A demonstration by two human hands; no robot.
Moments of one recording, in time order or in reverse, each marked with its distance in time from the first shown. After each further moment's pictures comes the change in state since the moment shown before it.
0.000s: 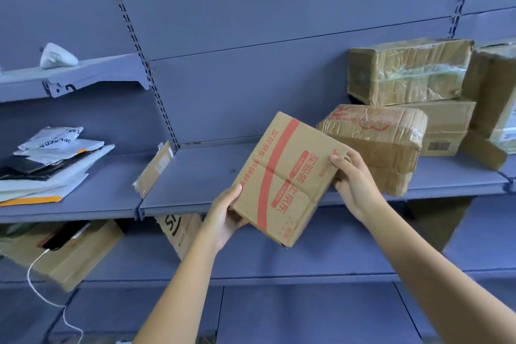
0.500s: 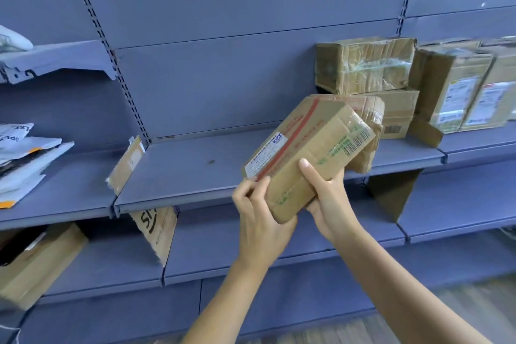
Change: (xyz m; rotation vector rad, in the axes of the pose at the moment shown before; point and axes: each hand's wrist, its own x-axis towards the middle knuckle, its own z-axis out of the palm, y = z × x) left_hand -0.055 -0.047 0.082 0.826 0.323 1.069; right_hand -0.108 -0.004 0.066 0.080 0.127 -0.038
